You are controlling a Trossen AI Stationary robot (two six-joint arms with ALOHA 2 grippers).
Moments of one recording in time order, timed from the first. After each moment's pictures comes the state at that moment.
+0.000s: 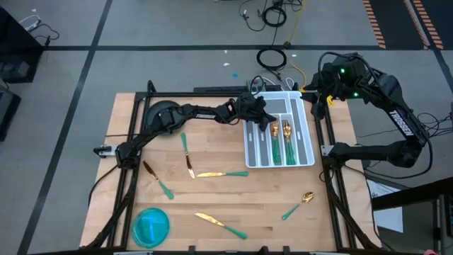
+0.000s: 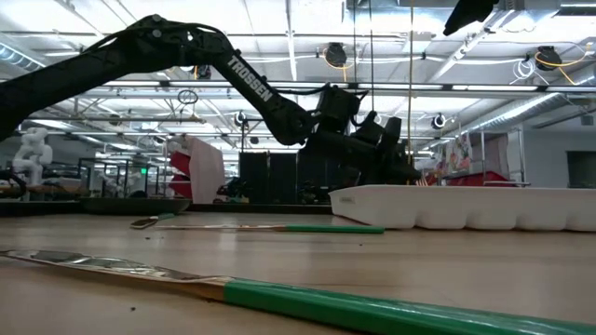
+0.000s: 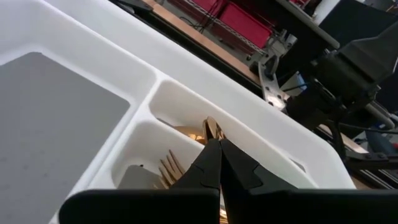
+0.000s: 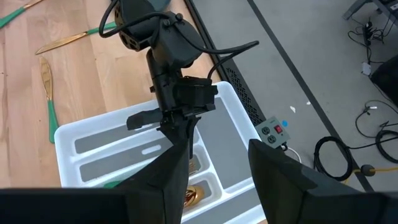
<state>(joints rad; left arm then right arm) 0.37 2.52 1.85 0.35 0.41 -0.43 -0.71 1.05 1.55 -1.22 -0.13 -0.35</state>
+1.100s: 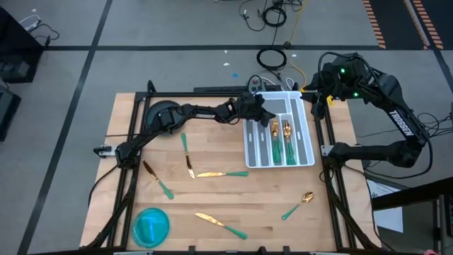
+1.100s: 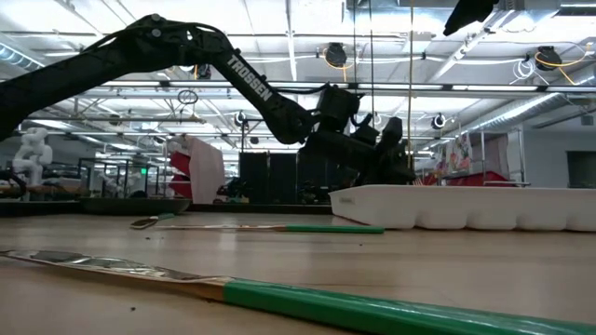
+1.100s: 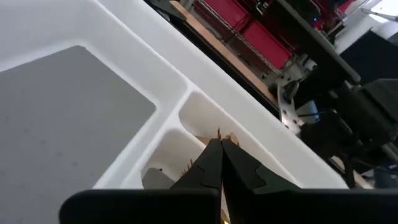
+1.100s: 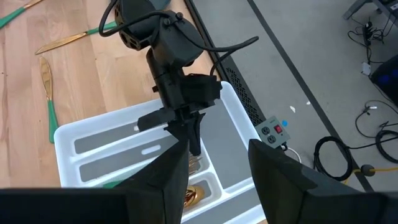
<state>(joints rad) 0.37 2.52 1.85 0.34 0.32 -0.59 -0.71 1.05 1.55 -1.22 -0.13 -0.35</state>
